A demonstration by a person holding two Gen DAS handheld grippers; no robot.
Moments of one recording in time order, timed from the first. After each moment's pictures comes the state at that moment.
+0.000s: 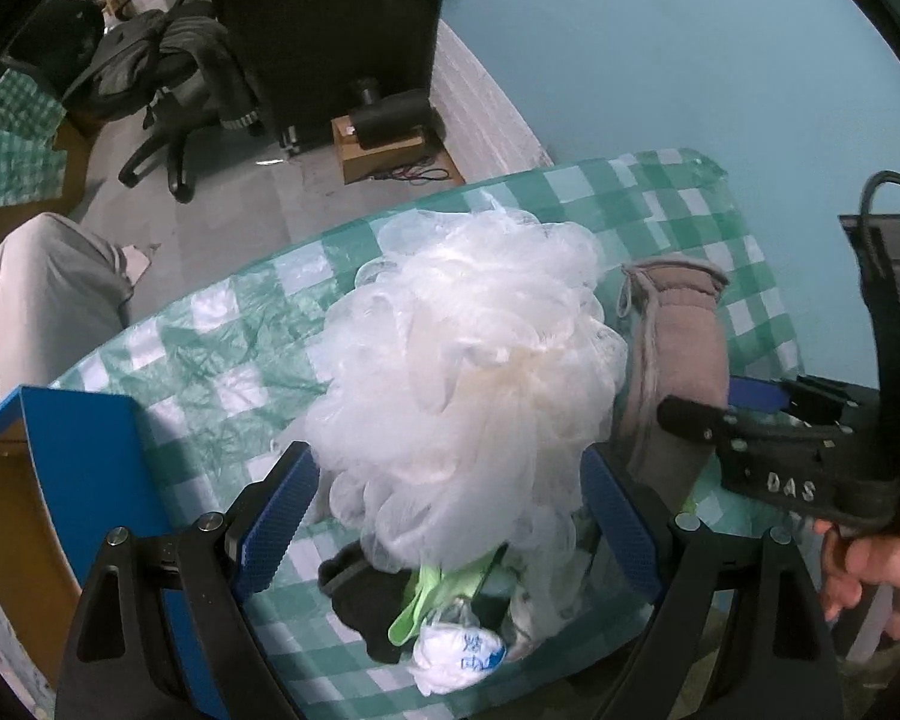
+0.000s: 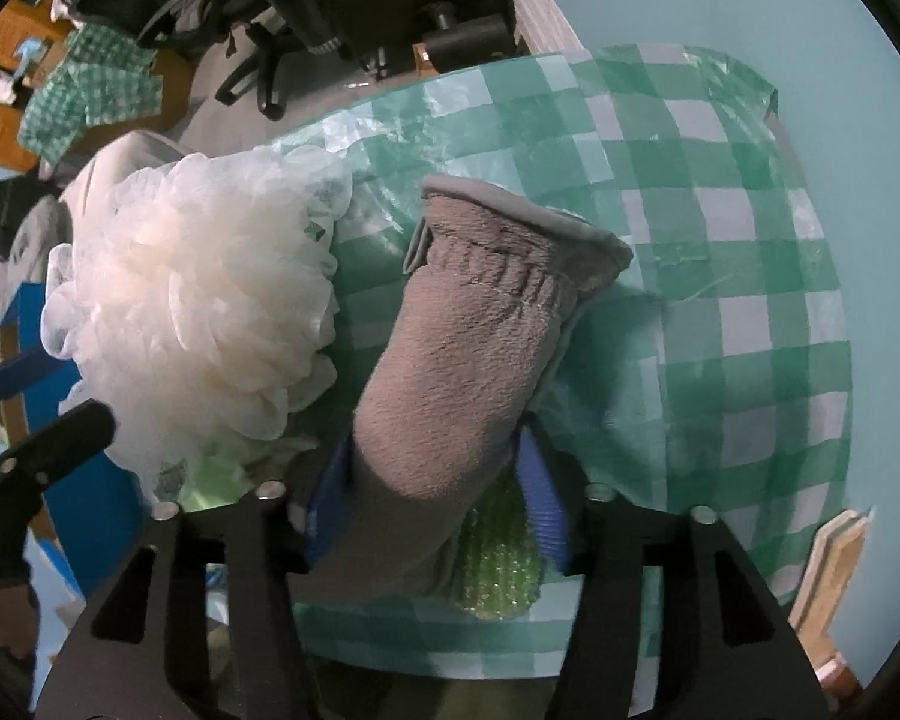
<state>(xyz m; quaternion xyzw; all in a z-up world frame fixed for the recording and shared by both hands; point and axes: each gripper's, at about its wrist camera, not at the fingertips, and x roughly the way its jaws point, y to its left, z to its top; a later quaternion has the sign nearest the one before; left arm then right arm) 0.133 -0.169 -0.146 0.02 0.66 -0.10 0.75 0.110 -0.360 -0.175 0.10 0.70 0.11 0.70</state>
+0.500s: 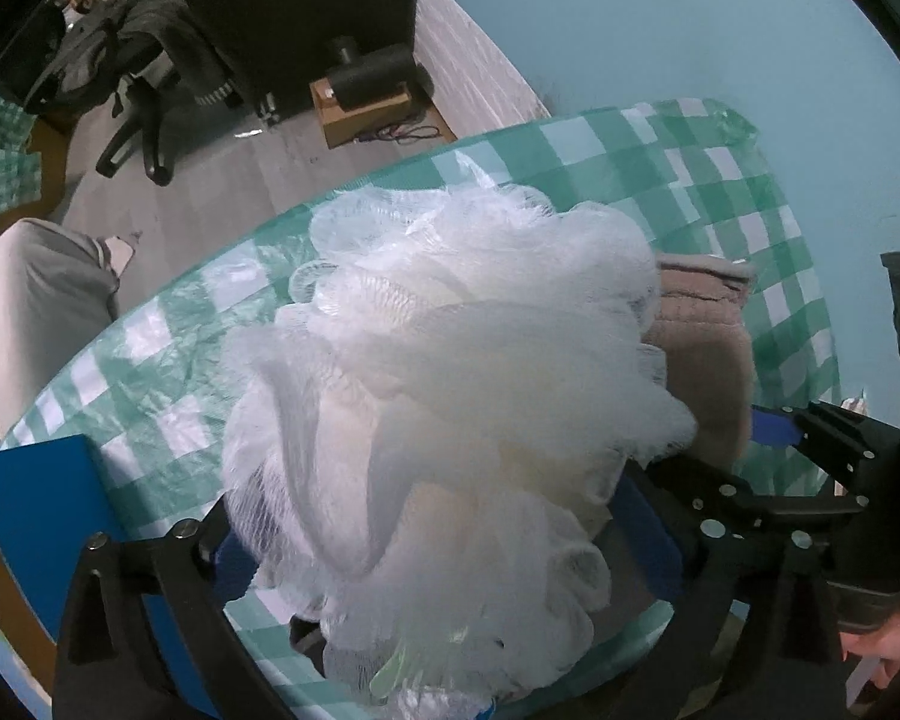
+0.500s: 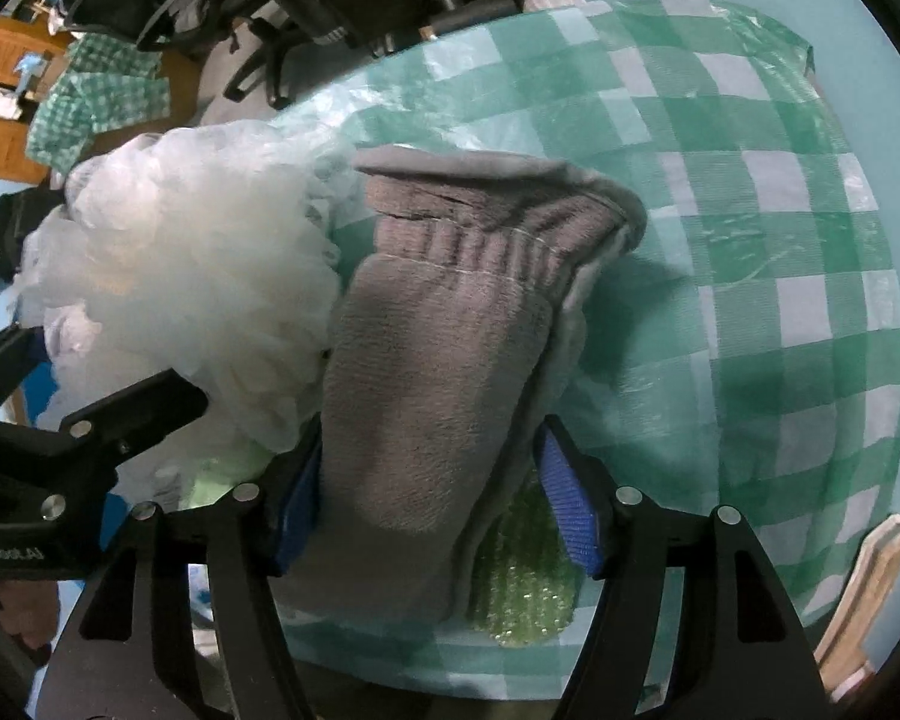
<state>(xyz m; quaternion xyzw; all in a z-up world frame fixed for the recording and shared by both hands) 0.163 -0.195 -0.195 0.04 0.70 -0.11 0.71 0.109 -0.358 -0.199 0.13 0.70 0.12 0.69</state>
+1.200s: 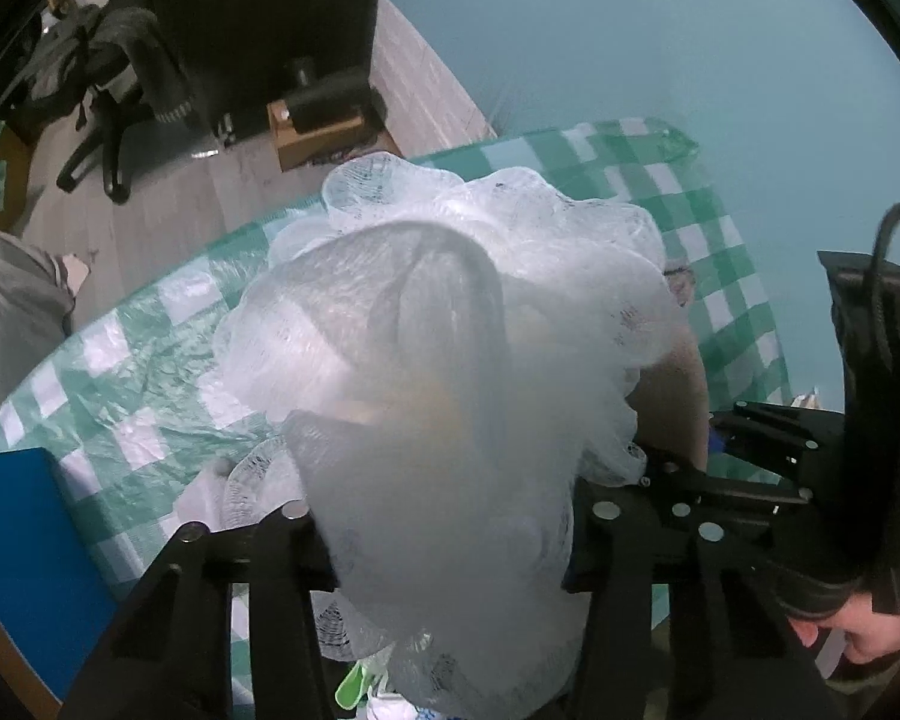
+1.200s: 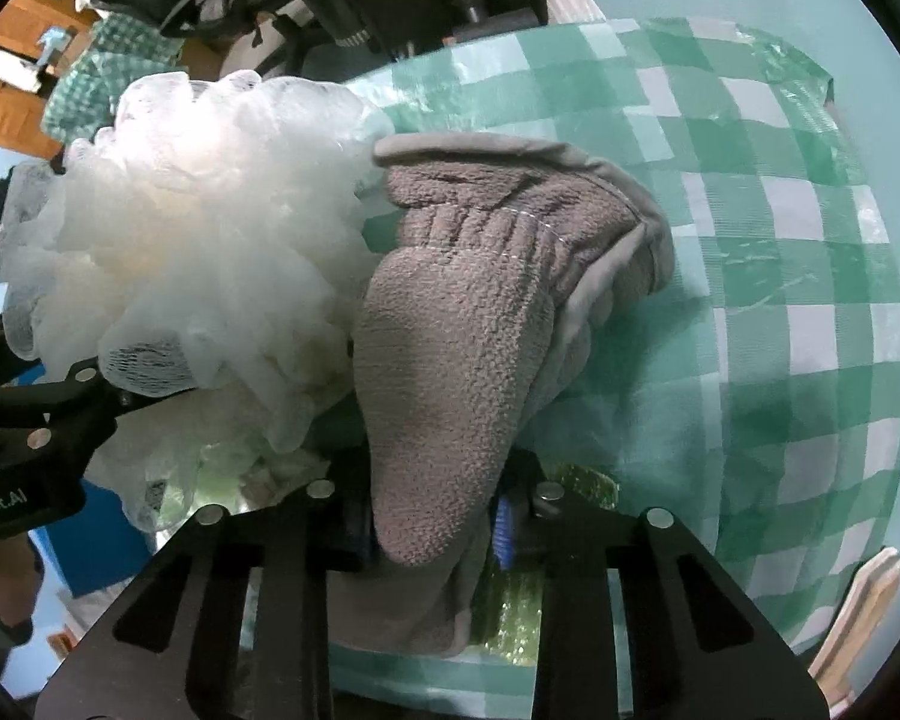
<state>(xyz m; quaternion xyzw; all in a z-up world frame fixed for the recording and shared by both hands) 0.148 -0.195 -0.174 0.00 0.67 -0.16 0.73 0.101 -0.354 -0.194 0.10 0.68 0.15 0.71</state>
